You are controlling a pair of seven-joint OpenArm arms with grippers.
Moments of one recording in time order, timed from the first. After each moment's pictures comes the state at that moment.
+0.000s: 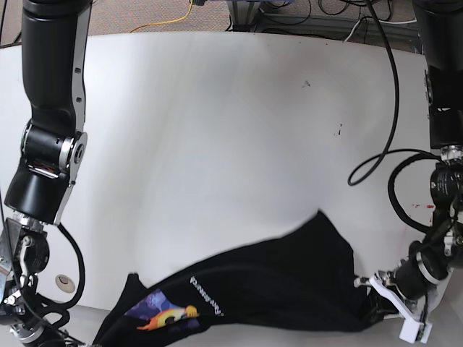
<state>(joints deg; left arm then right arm) -42.3 -32.9 10.6 89.3 -50.6 -6.2 54.4 61.2 20.6 7.0 63.7 21.4 31.9 -44.2</state>
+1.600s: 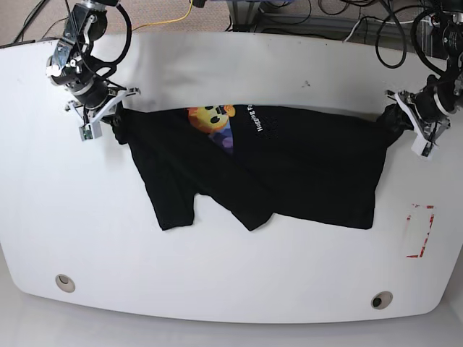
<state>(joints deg) 20.3 -40.9 -14.8 102.6 -51.4 -22.1 55.0 -14.9 8.4 29.2 96.2 21.8 37.4 -47.2</state>
